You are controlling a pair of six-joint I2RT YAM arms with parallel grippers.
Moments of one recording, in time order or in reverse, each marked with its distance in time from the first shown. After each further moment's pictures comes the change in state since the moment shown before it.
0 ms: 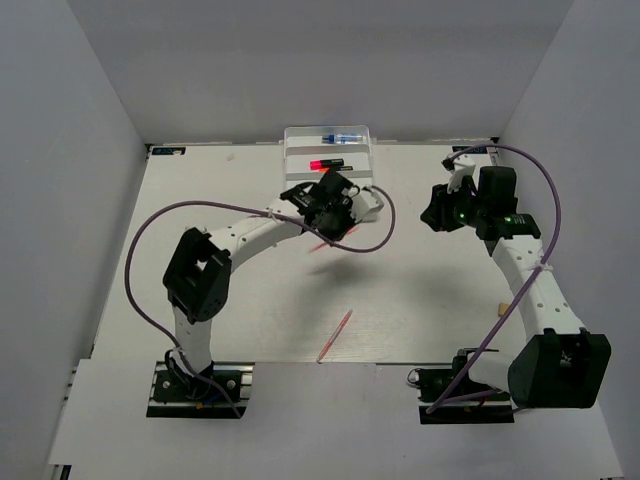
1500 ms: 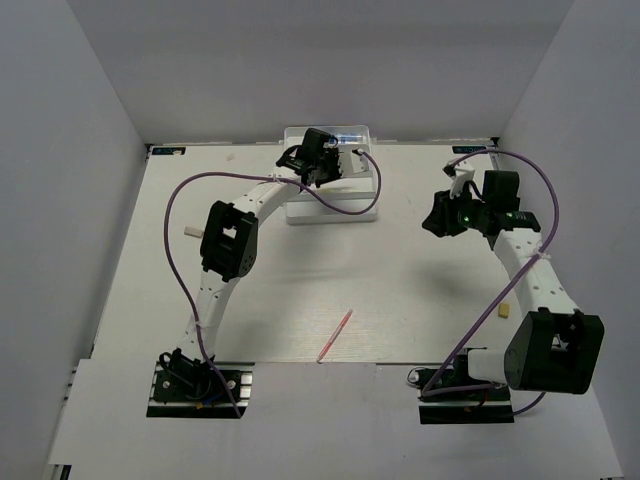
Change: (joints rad) left arm 0.247 0.495 0.602 0.229 0.051 0.652; right arm -0.074 0.077 -0.026 -0.008 -0.125 -0.101
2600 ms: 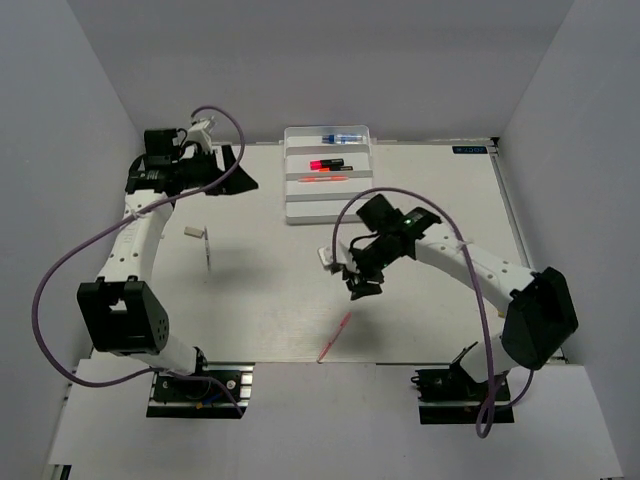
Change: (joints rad) left arm 0.532 -0.879 -0.657 -0.165 0.602 -1.046; right arm 0.701 0.181 0.183 -0.439 -0.112 -0.822
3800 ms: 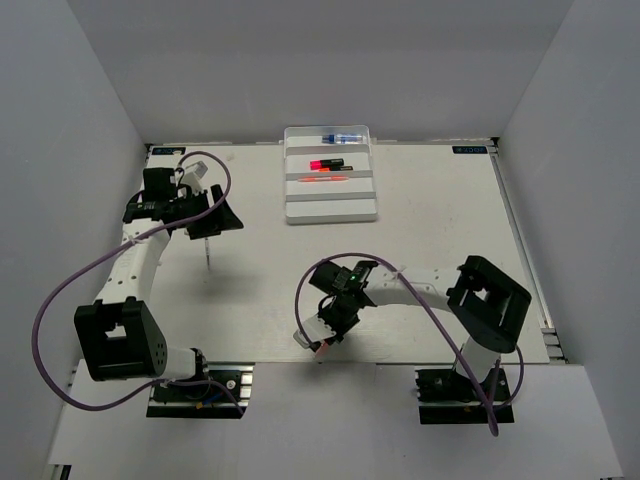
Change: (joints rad) left arm 0.071 -0.170 -0.341 -0.132 -0.212 -0.069; right arm 0.410 0.238 -0.197 0.262 0.270 -0.213
